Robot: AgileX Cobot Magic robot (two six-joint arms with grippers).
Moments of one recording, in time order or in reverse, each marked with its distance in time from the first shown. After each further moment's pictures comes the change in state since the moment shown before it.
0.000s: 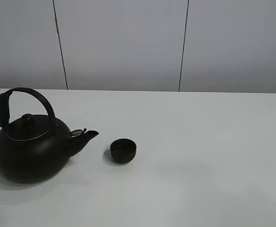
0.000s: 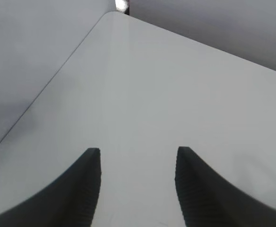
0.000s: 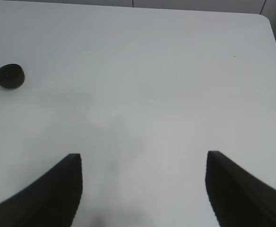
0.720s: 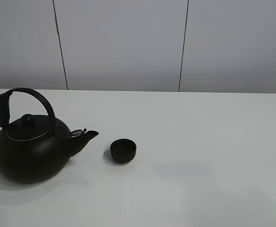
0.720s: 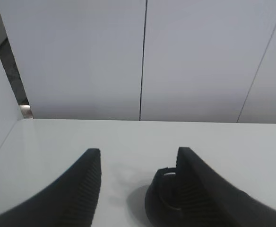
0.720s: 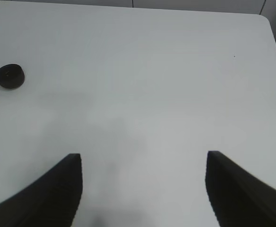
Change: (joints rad) left arm -0.137 -0.906 -0.192 -0.336 0.705 0.301; right arm 0.000 0.000 0.000 0.000 0.000 0.000
